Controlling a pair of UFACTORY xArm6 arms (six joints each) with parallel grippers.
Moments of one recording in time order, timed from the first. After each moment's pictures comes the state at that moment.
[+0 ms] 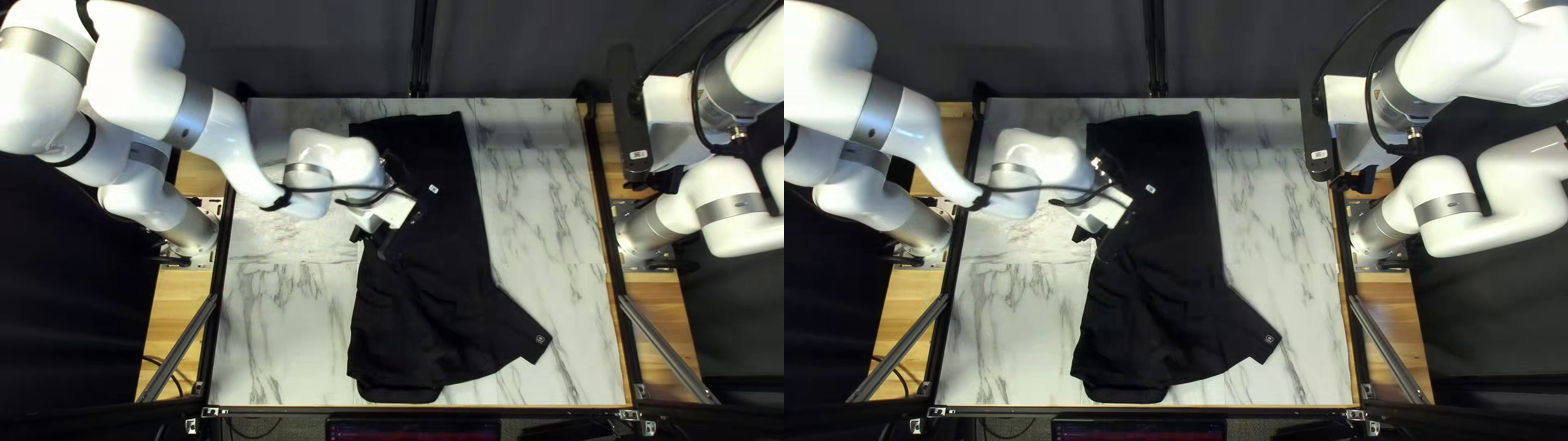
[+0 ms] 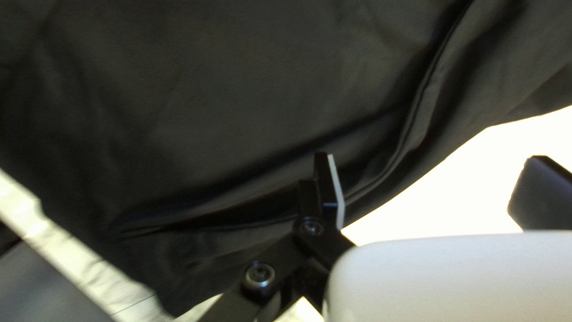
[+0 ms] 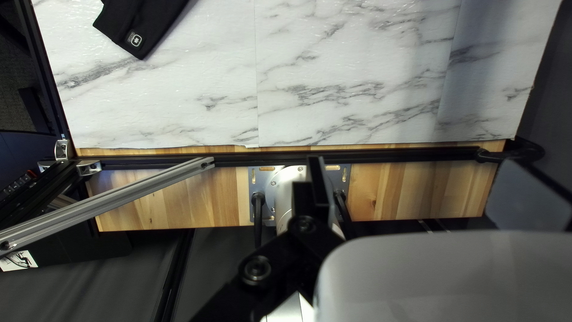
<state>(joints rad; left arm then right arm) -0.03 -0.10 -0.68 0.38 0.64 0.48 0.11 -0.88 -0.90 -0.08 1.72 0.07</state>
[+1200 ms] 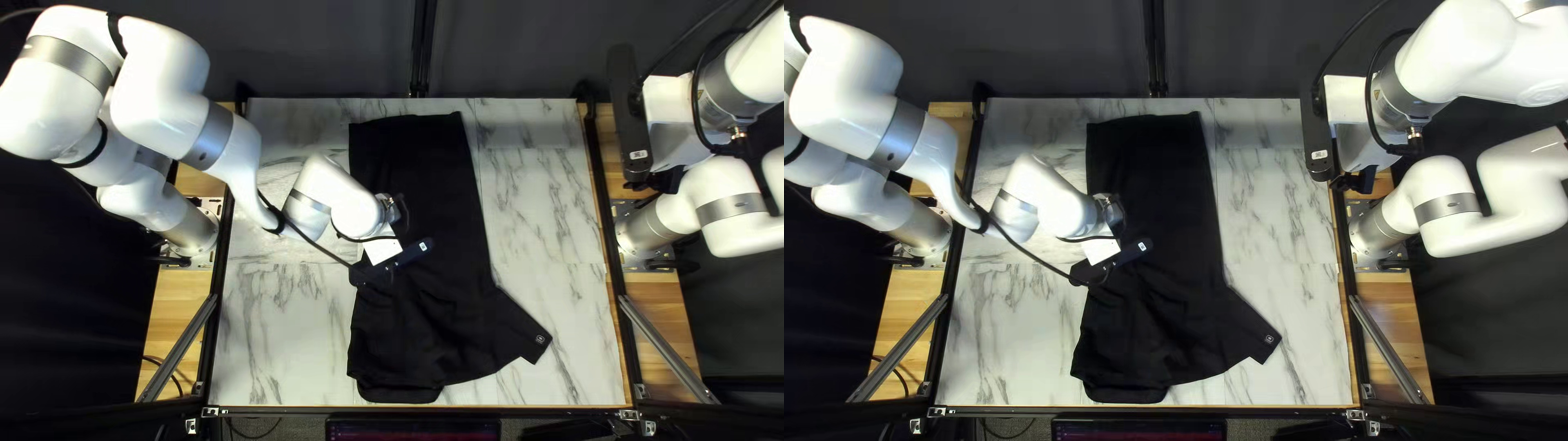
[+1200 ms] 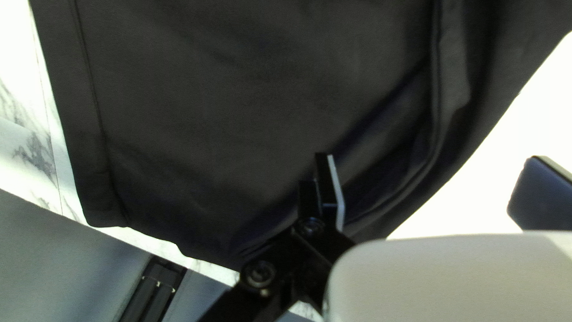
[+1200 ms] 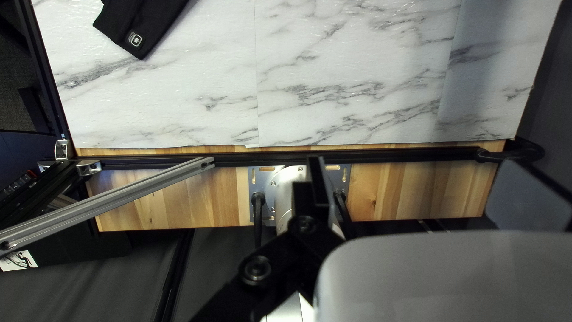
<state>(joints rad) -0.04 0.10 -0.78 0.48 0.69 0.70 0.11 -0.88 -0.90 -0.08 1.72 0.07</state>
